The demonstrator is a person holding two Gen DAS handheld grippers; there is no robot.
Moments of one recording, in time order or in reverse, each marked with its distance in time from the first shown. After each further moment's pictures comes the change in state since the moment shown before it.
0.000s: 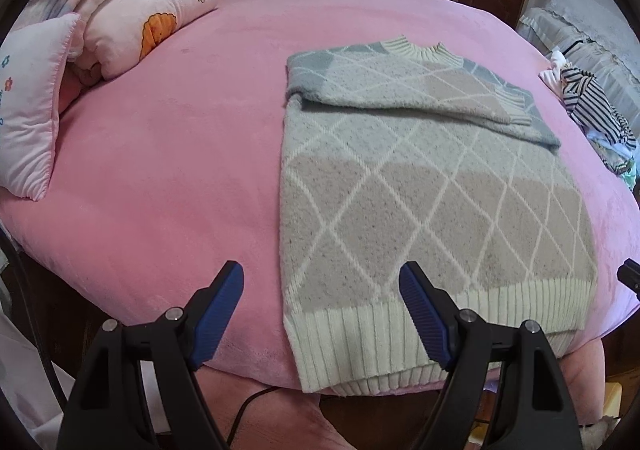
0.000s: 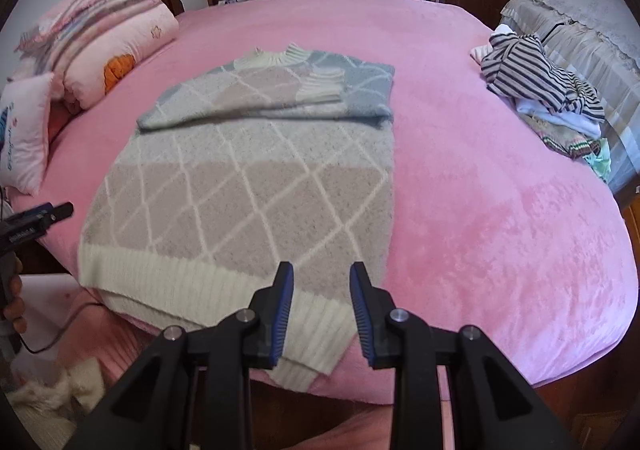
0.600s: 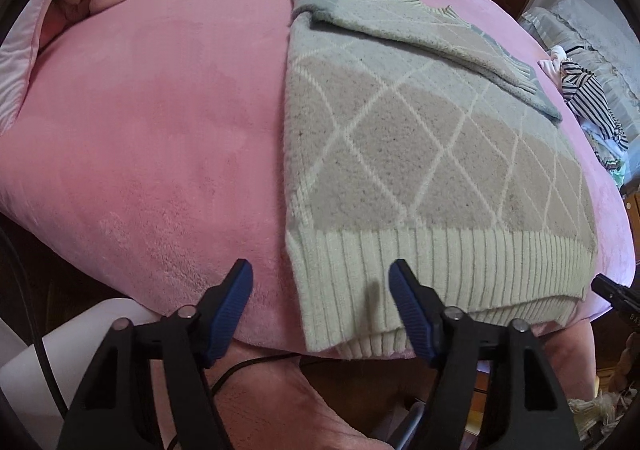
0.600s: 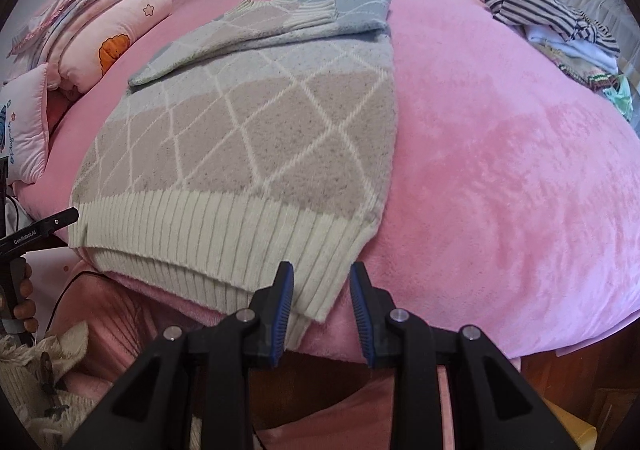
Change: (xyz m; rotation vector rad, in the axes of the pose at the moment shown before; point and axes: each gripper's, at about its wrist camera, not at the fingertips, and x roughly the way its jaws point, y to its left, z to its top) left arm 0.041 0.026 -0.039 -0.088 0.127 -0.121; right arm 0.041 -0.018 -0.049 0.075 0.111 0.105
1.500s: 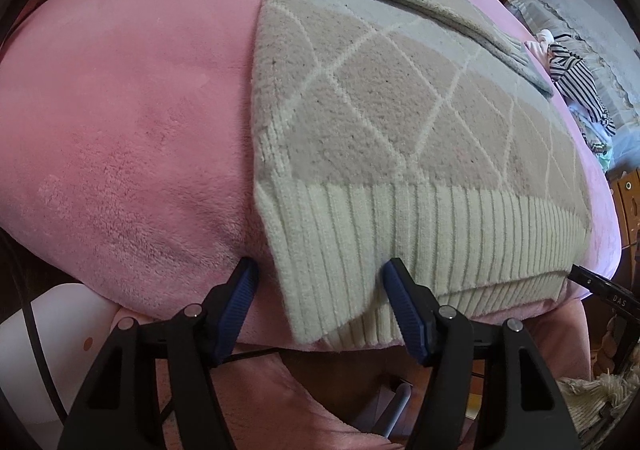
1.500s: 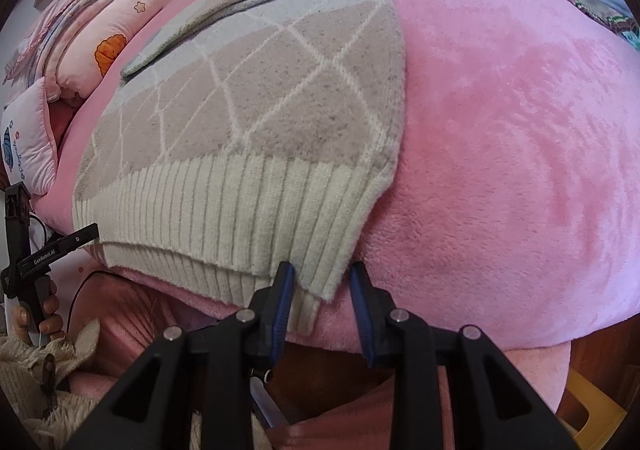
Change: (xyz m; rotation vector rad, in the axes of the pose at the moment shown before) left arm 0.042 -0.001 -0.014 0.006 0.085 -0.101; right arm 0.037 -0.013 -0.010 0.085 0.092 0.101
